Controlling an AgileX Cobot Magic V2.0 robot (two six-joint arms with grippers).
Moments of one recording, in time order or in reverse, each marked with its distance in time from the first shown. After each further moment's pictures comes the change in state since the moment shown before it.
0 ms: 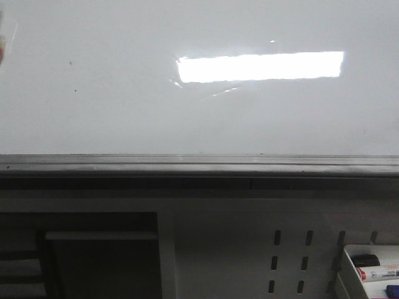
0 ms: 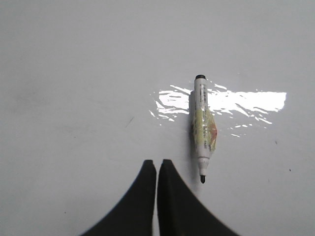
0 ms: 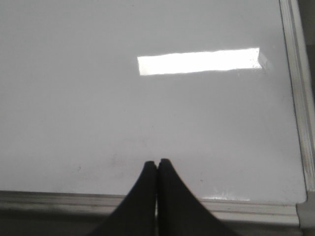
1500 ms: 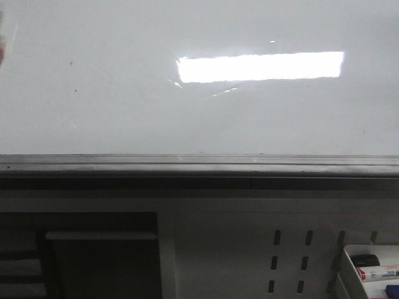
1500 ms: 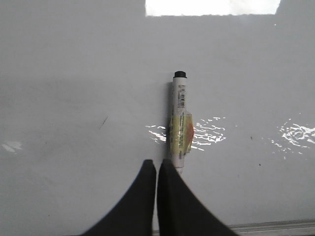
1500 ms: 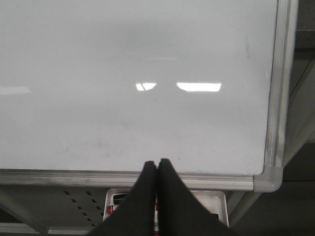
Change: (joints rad) left arm 0.000 0.504 -0.604 -0.017 0.536 0.002; right arm 0.000 0.505 -0.614 0.014 0.609 -0.023
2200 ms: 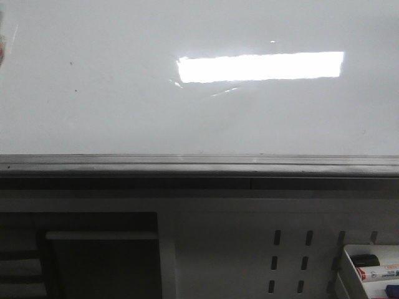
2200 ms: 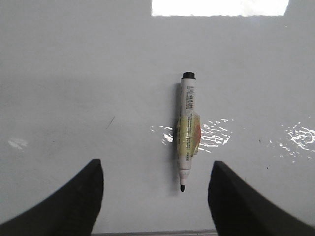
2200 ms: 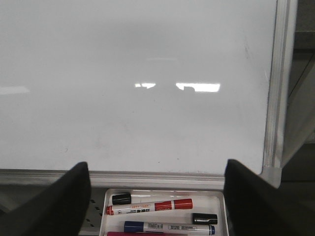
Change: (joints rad) left arm 0.000 0.009 0.000 0.050 -0.010 -0.054; right arm 0.000 0.000 0.000 -0.006 0.000 0.000
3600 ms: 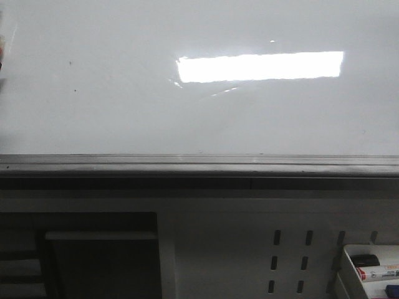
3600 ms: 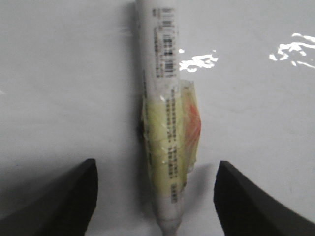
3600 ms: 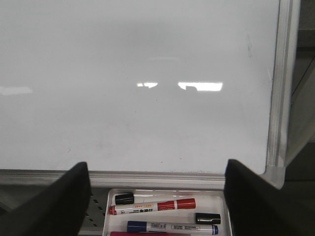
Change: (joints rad) left arm -0.098 0.645 -0.039 -0.260 -0.323 0.332; right arm 0.000 0.000 0.000 0.011 0.000 0.000
